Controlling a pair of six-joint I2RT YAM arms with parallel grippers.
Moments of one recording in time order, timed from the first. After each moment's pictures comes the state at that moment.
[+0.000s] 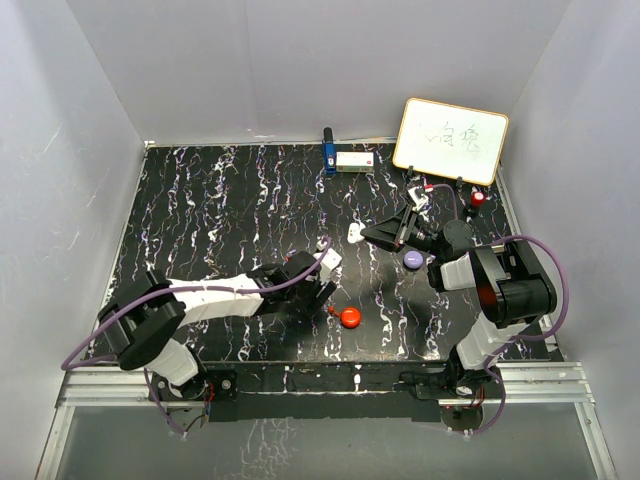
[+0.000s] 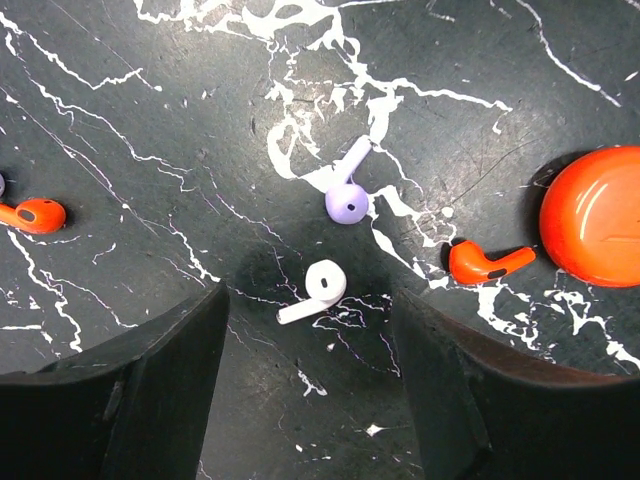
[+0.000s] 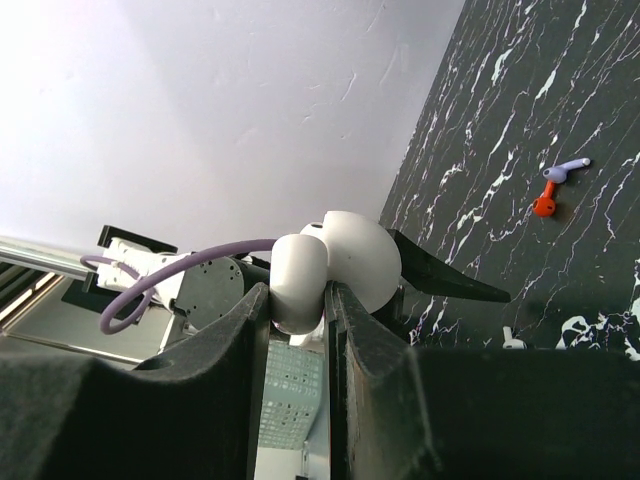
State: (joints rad) left arm -0.96 1.51 0.73 -0.10 -0.14 -0.08; right arm 0.12 1.69 0.48 1.49 -1.03 1.51
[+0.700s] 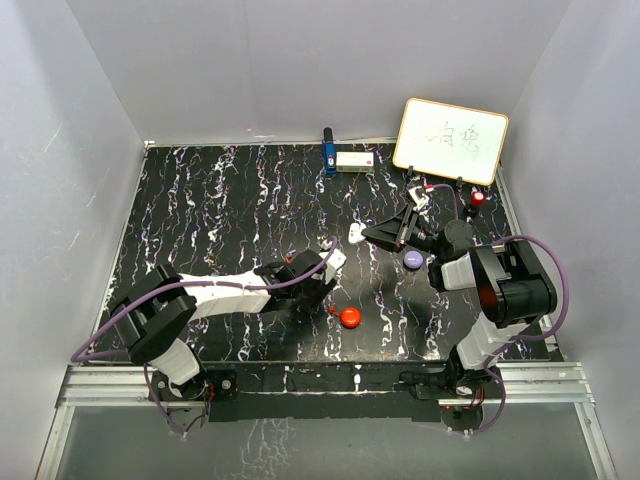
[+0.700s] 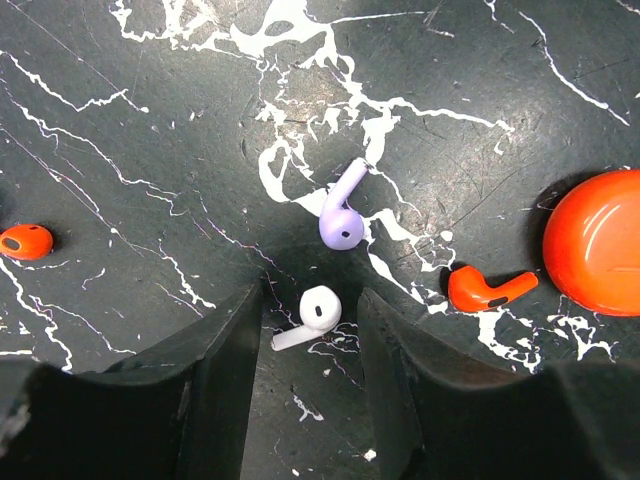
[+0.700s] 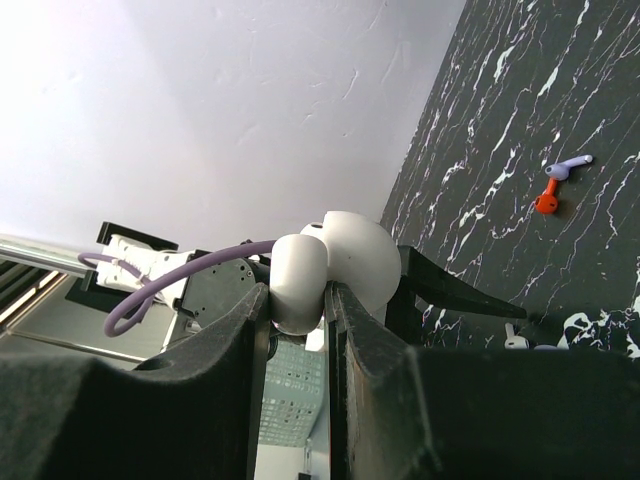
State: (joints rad) left arm -0.97 1.58 0.77 -0.10 -0.14 -0.07; right arm 0.12 1.69 0.48 1.49 -1.04 1.52
